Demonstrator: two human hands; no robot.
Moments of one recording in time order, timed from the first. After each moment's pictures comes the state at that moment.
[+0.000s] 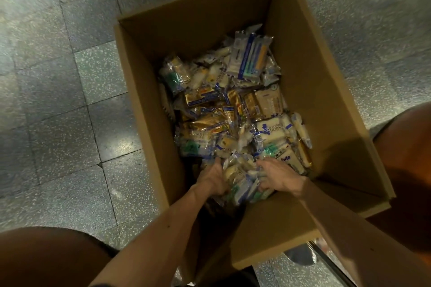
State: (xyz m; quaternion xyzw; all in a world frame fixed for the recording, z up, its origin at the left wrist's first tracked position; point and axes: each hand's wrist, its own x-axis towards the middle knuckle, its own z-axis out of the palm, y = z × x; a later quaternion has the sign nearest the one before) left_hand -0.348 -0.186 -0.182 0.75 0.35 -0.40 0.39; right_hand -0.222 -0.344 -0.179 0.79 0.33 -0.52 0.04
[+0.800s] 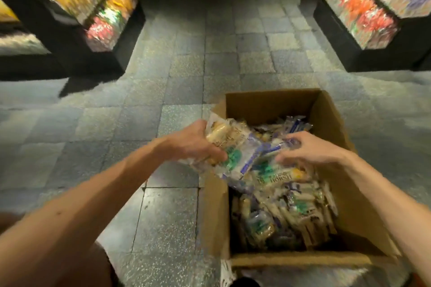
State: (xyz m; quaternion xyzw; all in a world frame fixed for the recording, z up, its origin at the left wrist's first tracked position) left_hand -0.456 -0.067 0.169 0.75 0.33 -0.11 0.56; right_hand -0.220 -0.246 0.121 0.78 0.38 -0.45 -0.21
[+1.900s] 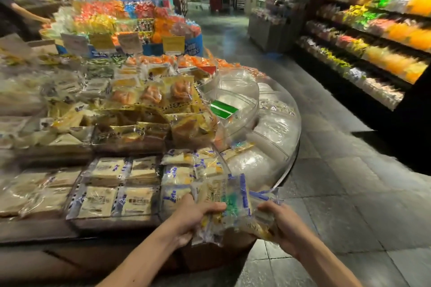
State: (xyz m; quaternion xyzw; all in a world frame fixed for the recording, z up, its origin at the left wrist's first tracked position) left_hand -1.075 -0.390 0.150 0.04 0.67 0.59 0.46; right_hand -0.925 -0.228 0.133 0.40 0.46 -0.79 -0.06
